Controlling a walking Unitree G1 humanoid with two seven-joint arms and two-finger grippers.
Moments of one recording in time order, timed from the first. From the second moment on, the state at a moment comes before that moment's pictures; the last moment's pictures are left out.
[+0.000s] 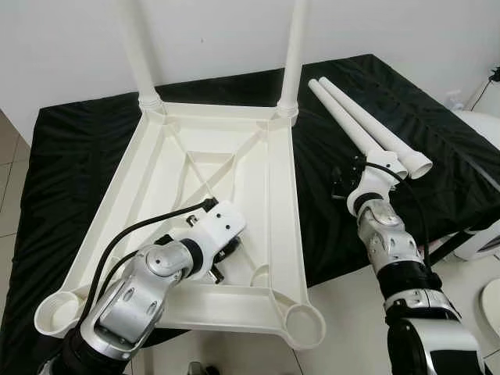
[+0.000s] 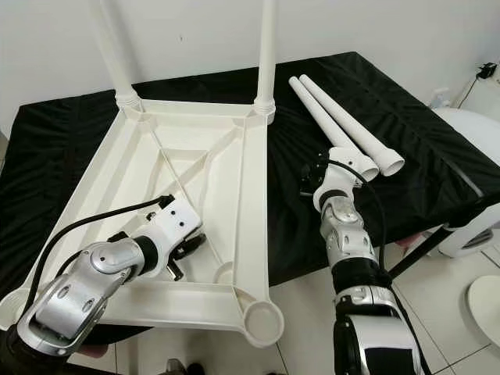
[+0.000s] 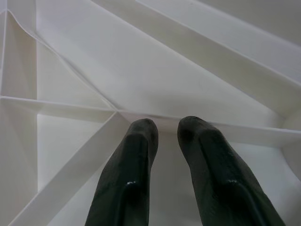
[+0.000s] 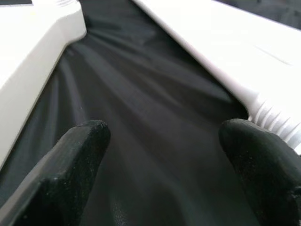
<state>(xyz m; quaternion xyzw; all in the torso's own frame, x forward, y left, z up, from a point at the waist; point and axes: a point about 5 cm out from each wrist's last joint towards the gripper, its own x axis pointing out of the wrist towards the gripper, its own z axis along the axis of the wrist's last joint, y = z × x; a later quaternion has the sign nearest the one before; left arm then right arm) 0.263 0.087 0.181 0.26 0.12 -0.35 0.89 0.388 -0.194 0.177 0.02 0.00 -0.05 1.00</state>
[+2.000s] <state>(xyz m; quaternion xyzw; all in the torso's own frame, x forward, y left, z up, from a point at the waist) 0.258 0.103 0.207 0.25 0.11 -0.31 0.91 0.416 -0.106 0.211 0.01 0.00 0.17 0.99</state>
